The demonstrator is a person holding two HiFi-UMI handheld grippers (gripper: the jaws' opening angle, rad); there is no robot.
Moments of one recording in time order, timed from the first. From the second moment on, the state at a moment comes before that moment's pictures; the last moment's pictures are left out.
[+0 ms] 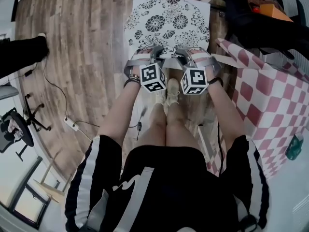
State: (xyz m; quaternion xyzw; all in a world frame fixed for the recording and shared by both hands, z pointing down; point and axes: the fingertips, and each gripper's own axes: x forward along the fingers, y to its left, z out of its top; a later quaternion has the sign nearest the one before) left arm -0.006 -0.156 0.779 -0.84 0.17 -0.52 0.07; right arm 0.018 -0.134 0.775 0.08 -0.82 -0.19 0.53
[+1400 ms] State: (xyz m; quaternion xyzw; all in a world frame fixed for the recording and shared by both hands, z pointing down) left arm 0.014 -0.098 0.857 -0.83 0.11 -0.54 0.02; right arm 0.042 -0.084 0.863 0.06 -0.80 -0.15 0.57
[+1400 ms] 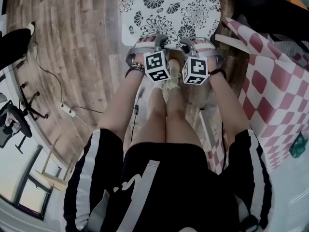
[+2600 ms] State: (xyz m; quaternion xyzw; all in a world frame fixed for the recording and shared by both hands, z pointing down) left arm -0.002 -0.069 0.840 -0.83 0.12 -0.55 -0.04; right arm 0.034 -0.047 0.851 0.05 -0.80 -0.04 0.59
